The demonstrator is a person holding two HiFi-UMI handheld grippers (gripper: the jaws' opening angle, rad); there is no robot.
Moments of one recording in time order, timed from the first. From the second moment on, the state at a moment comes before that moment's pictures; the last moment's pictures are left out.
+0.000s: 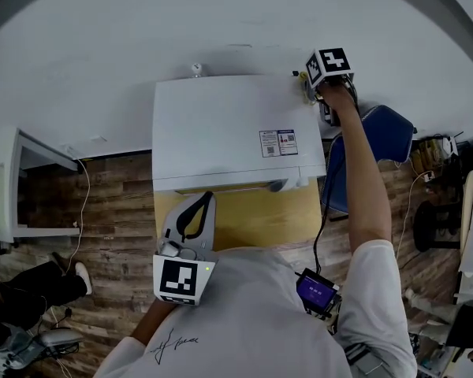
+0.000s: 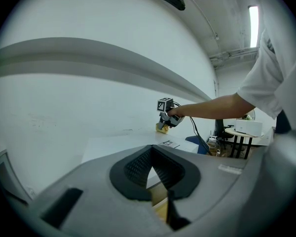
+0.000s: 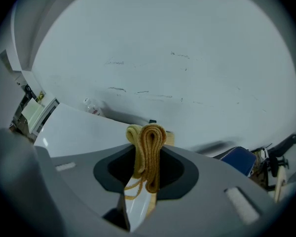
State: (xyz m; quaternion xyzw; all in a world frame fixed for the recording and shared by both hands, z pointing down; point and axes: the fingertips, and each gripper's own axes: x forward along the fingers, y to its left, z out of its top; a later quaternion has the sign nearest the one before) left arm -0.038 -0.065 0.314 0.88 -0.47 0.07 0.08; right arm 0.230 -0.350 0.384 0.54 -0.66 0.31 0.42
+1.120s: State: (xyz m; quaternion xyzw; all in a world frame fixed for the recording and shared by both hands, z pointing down) left arm -0.045 -0.054 0.333 0.88 -0.46 0.10 0.08; right arm 0.156 -0.346 0.391 0.50 -0.69 0.28 0.44
